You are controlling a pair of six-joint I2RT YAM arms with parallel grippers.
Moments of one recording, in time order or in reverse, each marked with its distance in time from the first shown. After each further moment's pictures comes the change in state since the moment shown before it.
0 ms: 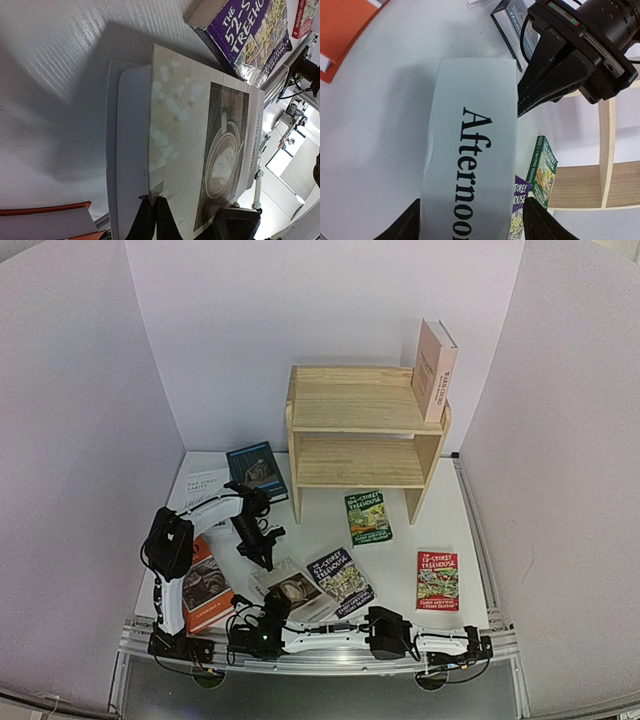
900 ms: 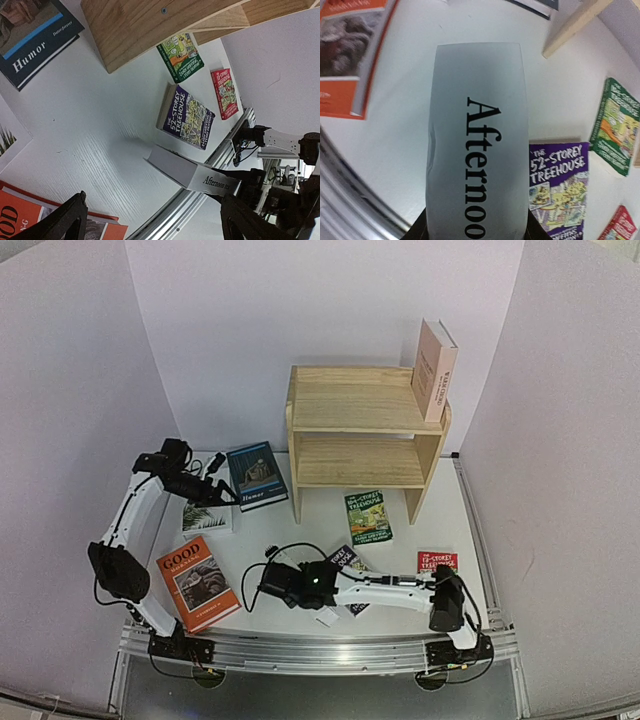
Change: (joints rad) left arm 0.387 -0.376 0.137 0.059 0.165 0.088; right arm -0.184 -0.508 -0.437 0.144 -0.523 0.286
